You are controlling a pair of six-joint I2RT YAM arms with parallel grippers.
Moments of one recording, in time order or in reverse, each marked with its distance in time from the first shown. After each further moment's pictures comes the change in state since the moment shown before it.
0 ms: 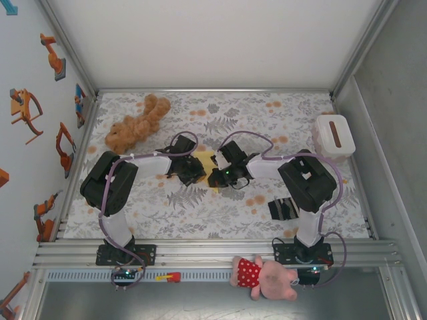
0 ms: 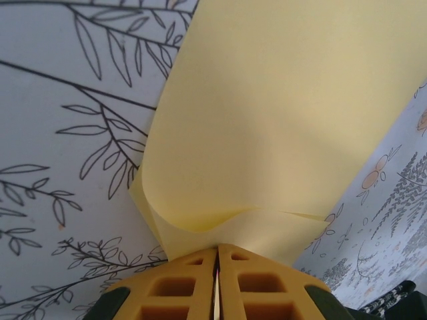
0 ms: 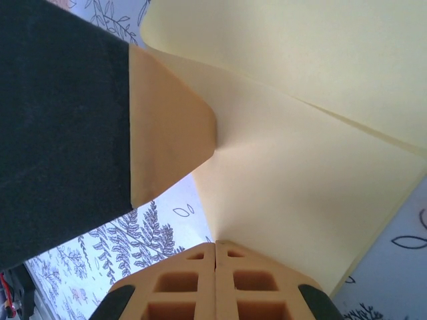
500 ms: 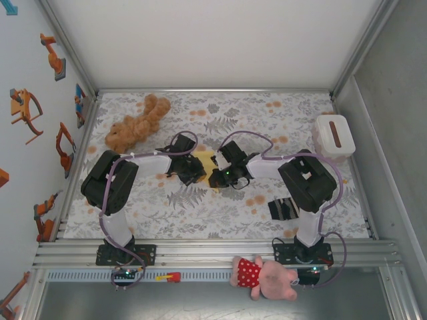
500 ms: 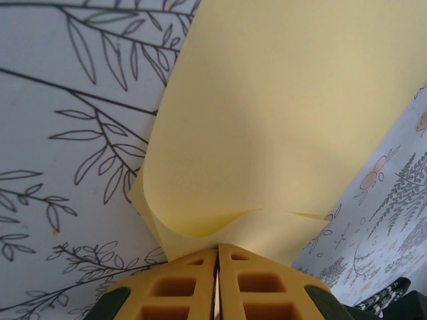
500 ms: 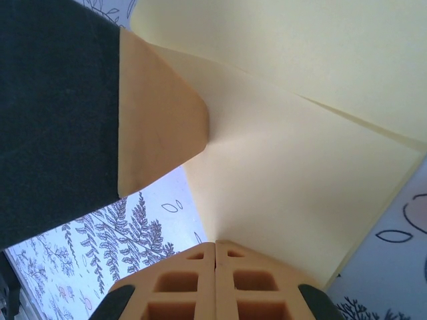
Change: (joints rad) left arm 0.009 0.013 0.012 -0.009 0.019 0.000; right arm 0.000 0.000 0.003 -0.026 0.018 -0.038
